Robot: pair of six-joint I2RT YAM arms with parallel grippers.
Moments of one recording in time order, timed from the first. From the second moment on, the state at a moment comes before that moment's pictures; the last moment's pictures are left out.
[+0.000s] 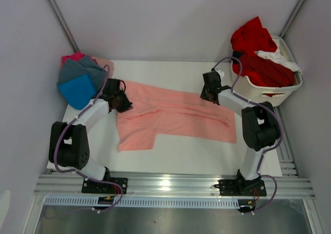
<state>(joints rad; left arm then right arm) -0.16 1.52 1.01 -0.42 0.06 -0.68 0.36 1.82 1.25 -0.24 0.29 0.54</state>
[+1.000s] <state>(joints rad) -0.03 1.69 1.04 -0.60 0.06 -0.67 0.35 2.08 1.43 -0.28 0.03 0.60</state>
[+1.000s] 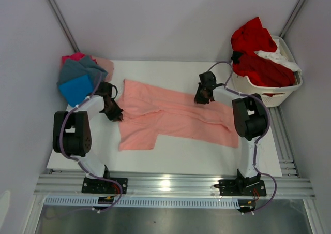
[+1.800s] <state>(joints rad) 0.02 1.64 1.04 -0.32 0.29 -0.65 0.32 1.98 1.30 -0.29 0.04 0.57</state>
